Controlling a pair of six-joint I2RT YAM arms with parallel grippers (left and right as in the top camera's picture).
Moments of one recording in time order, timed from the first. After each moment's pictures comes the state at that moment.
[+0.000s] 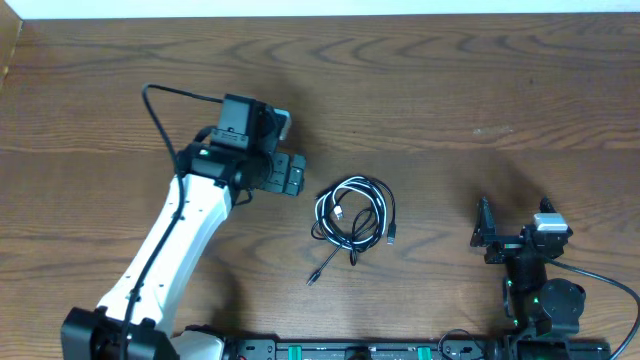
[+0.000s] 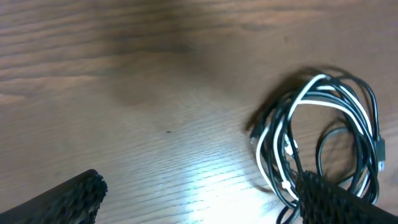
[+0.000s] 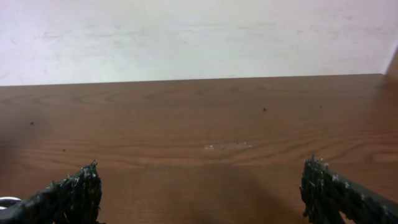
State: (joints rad) left arm -0.28 1.46 1.11 -0.79 0.13 0.00; right arm -0.04 0.01 0.01 -0.07 -0.05 0.05
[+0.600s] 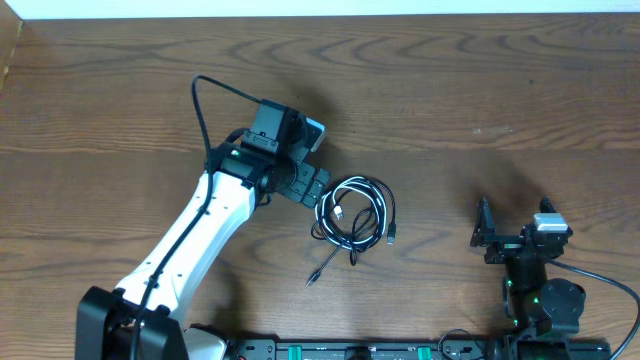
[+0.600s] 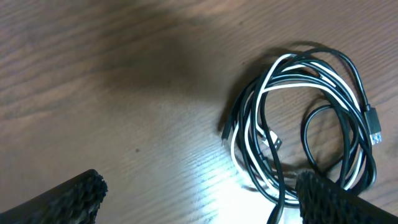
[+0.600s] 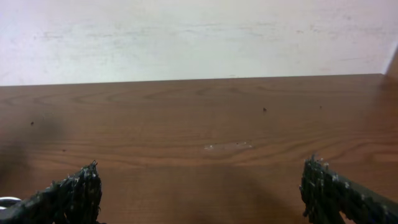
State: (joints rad) left arm -0.39 1.51 1.11 -0.76 0.13 0.12; right arm -0.04 0.01 0.01 -0.07 -0.05 0.05
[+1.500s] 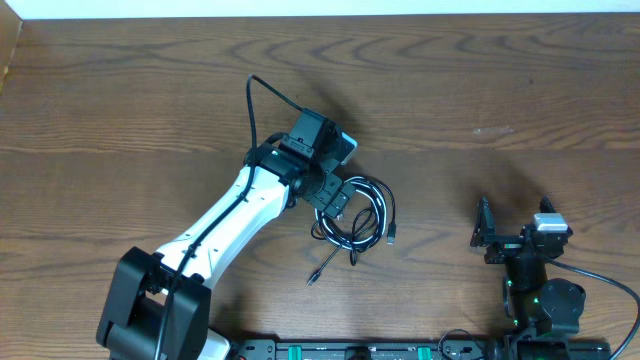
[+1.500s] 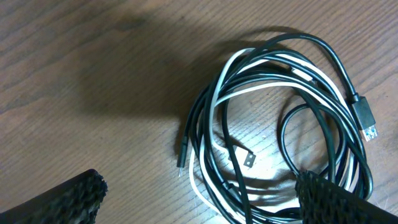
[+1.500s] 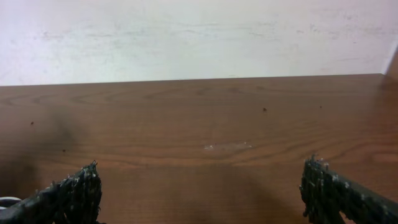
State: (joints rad) left arm -0.52 1.63 1.11 -0.68 0.13 0.15; right arm -0.04 0.01 0.01 -0.07 -0.05 0.05
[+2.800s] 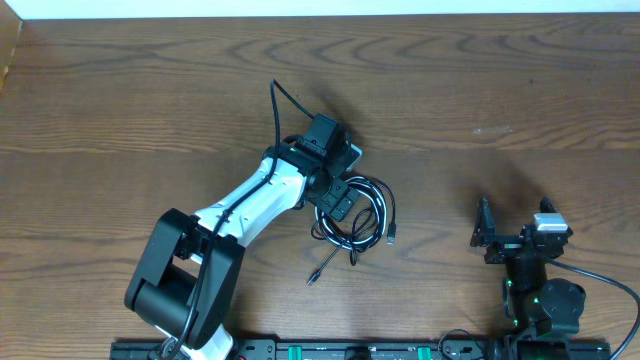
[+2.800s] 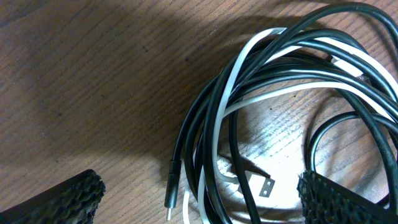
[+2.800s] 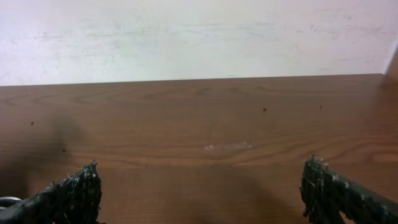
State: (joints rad) left arm -0.53 1.79 1.11 -0.61 0.13 0.15; right arm -0.04 0.01 0.01 -0.07 -0.05 0.05
